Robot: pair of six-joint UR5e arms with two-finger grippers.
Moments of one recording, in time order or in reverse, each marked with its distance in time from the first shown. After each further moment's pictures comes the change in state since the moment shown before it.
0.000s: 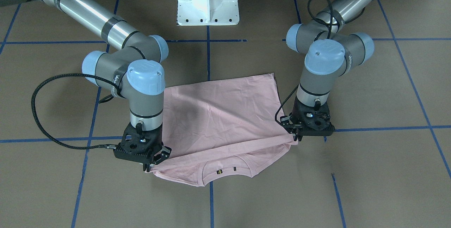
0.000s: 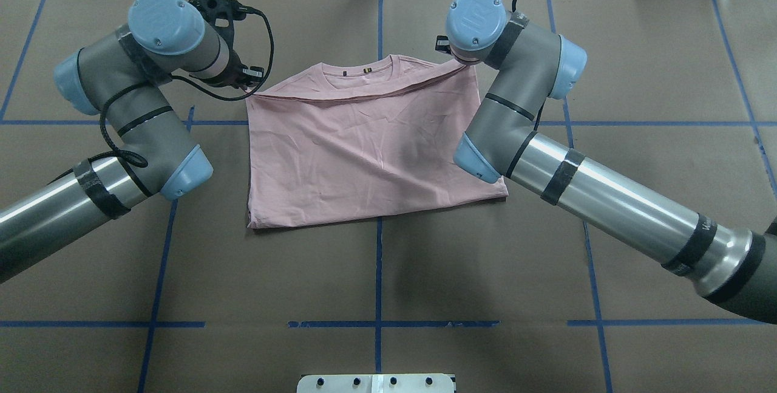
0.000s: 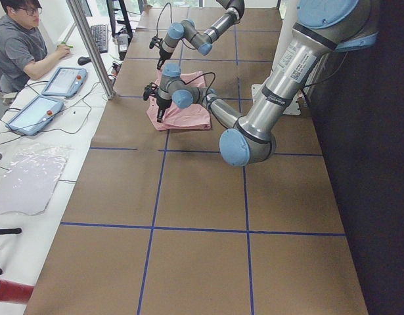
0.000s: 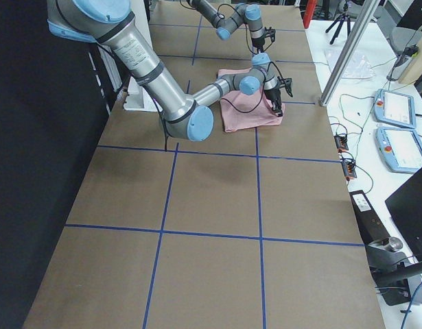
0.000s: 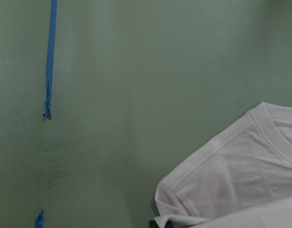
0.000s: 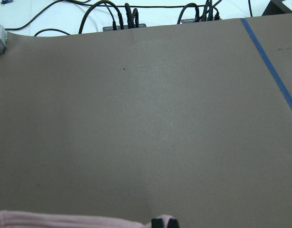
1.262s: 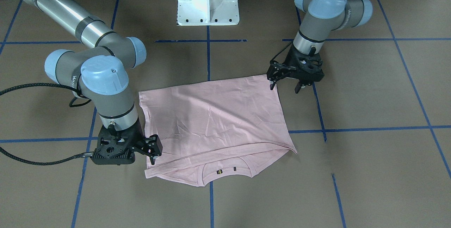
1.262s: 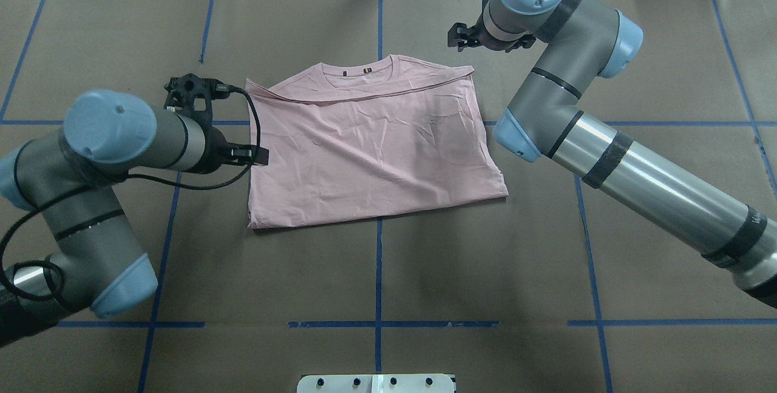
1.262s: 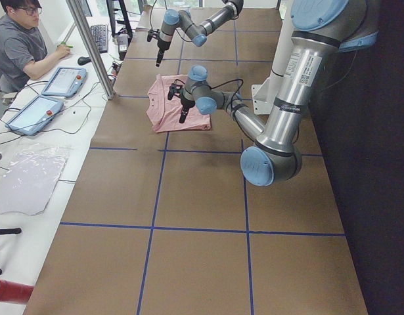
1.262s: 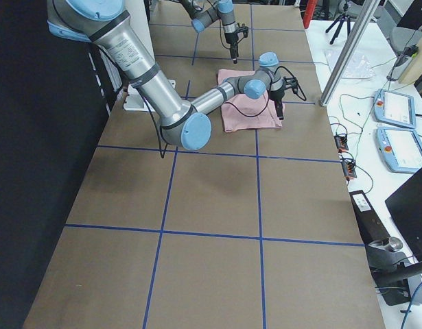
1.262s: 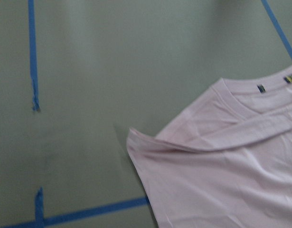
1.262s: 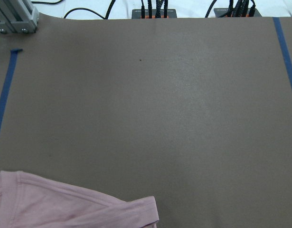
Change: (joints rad) left arm 0.222 0.293 -0.418 -0.039 0.027 -0.243; right arm 0.080 -0.092 0.143 0.029 0.218 -0.190
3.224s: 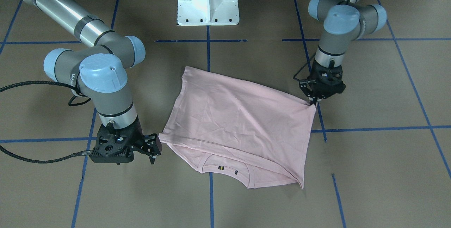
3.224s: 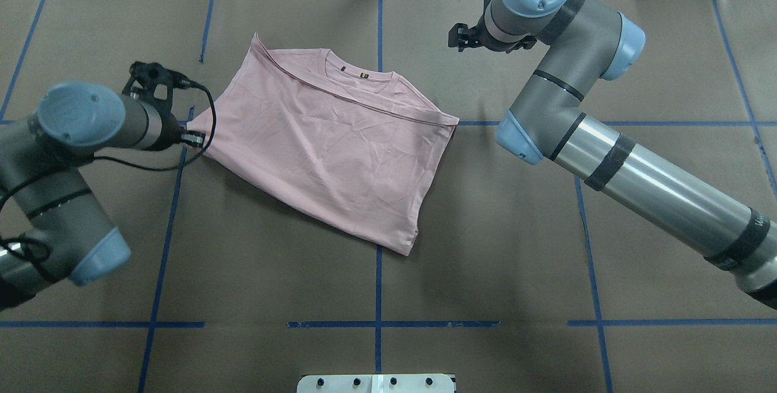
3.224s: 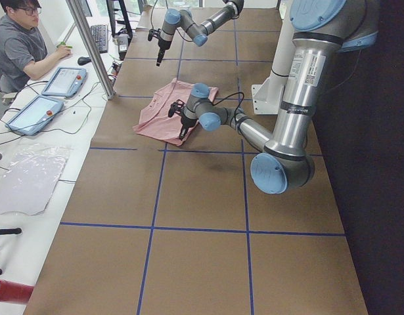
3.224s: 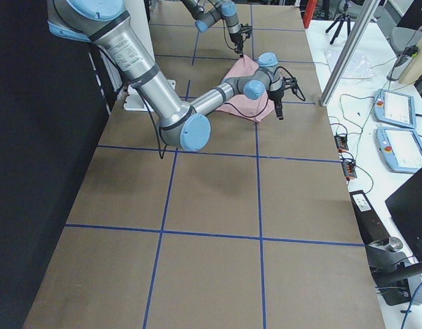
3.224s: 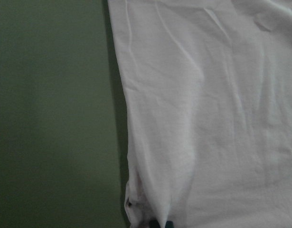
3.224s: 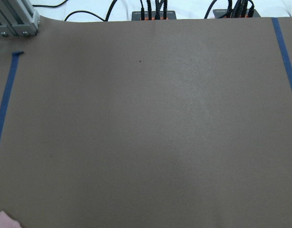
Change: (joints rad) left arm -0.174 0.020 0.154 -0.007 0.056 0.378; right arm -0.002 -0.008 0.011 0.008 -0.006 0.013
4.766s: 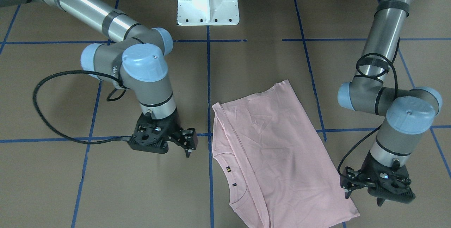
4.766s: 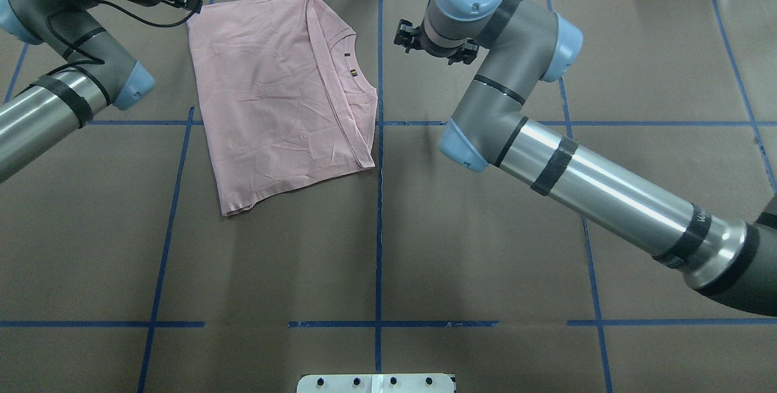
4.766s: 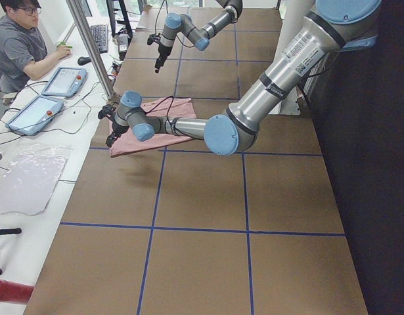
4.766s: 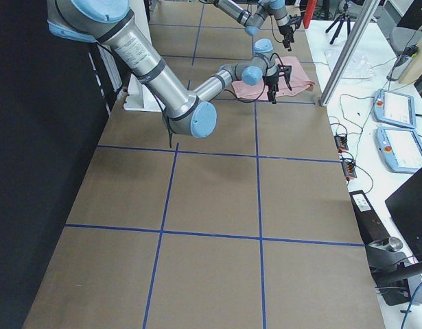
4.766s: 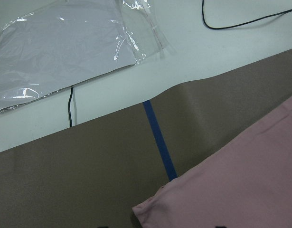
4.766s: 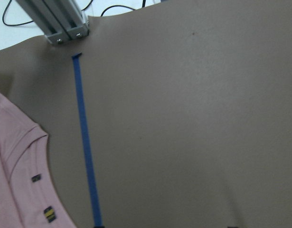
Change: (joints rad) left arm -0.288 -0.427 0.773 -0.462 -0.140 0.239; right arm -0.100 0.176 -0.098 -0.016 -0.008 0.337
